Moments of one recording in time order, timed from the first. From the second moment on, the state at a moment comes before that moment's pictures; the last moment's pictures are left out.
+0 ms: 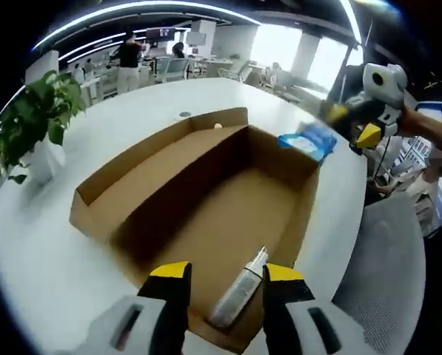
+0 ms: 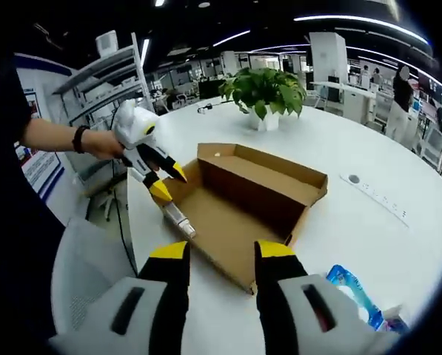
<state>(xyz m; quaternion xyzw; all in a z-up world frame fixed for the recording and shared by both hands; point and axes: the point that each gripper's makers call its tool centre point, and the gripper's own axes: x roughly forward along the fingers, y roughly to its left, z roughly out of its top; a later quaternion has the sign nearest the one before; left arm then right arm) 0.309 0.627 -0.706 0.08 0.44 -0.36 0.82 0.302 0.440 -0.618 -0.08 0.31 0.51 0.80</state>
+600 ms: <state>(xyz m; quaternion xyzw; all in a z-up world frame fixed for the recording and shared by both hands) 0.306 0.609 -0.739 0.25 0.45 -0.47 0.71 0.272 0.413 -0.616 -0.05 0.31 0.48 0.82</state>
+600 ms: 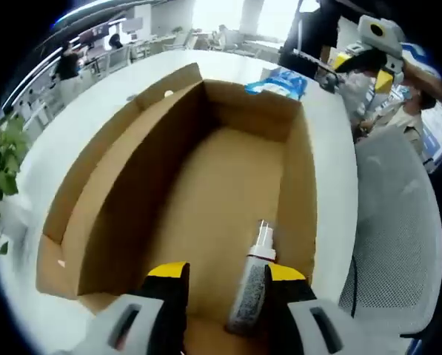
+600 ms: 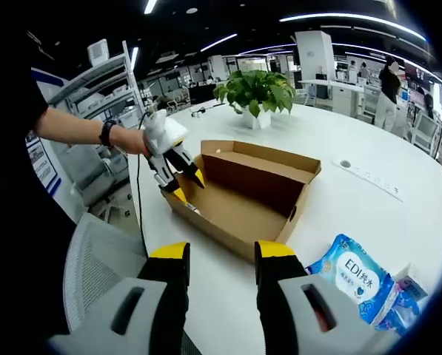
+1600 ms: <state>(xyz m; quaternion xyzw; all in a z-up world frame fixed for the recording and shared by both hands) 0.303 0.605 -0.751 0.26 0.48 -0.51 0.66 0.258 0.385 -0.616 -0.03 0.31 0.44 0.84</state>
